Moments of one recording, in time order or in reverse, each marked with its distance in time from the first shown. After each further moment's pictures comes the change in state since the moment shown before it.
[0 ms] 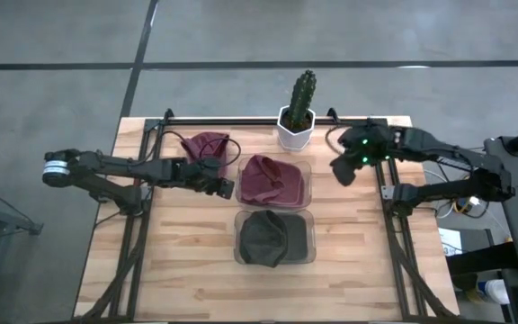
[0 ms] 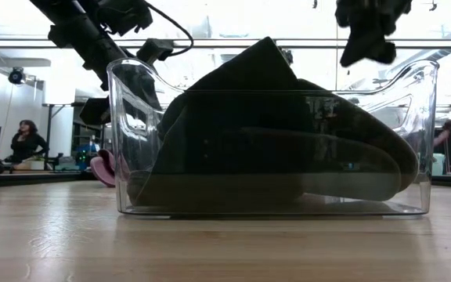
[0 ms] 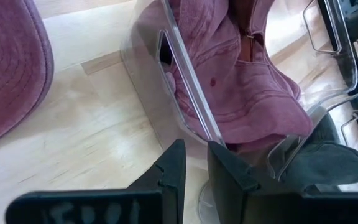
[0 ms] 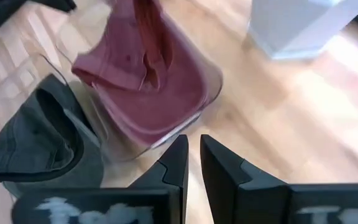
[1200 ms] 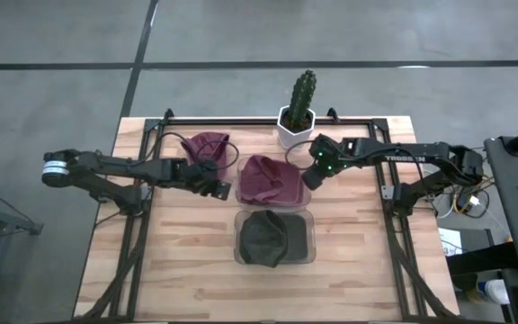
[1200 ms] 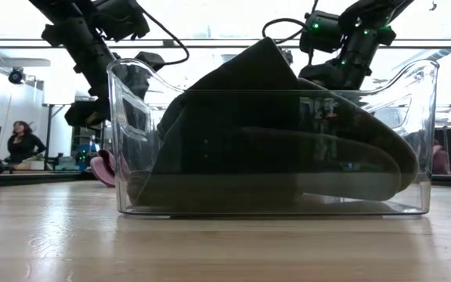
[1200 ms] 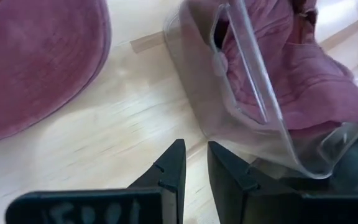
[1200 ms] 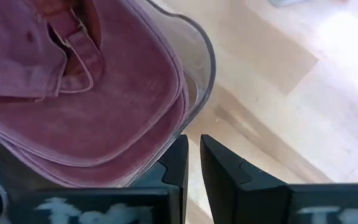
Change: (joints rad) left arm 0.000 -0.007 -0.004 -0.132 -0.023 -0.023; right arm 0.004 0.366 -0.161 0.307 0.064 0.143
